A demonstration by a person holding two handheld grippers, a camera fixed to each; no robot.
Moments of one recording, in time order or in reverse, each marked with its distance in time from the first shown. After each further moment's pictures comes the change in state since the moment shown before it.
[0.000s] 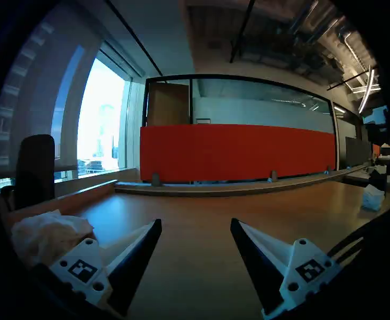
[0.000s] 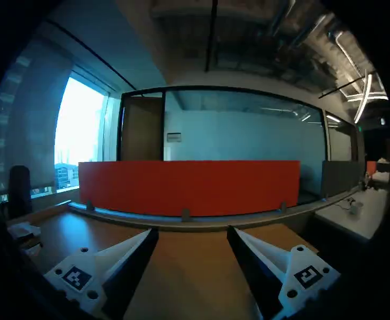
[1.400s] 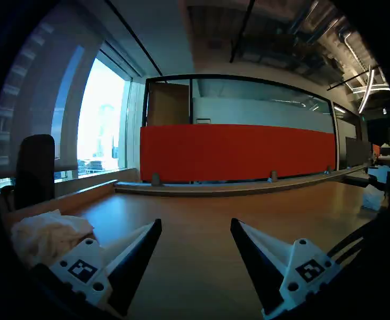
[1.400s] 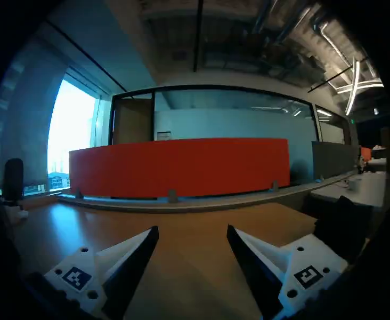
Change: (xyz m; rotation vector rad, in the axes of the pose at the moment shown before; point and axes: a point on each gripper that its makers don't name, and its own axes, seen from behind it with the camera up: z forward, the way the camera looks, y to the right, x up) left arm -0.001 -0.001 0.000 0.000 0.001 -0.001; right arm -0.139 0.042 -0.001 -0.047 0.027 0.042
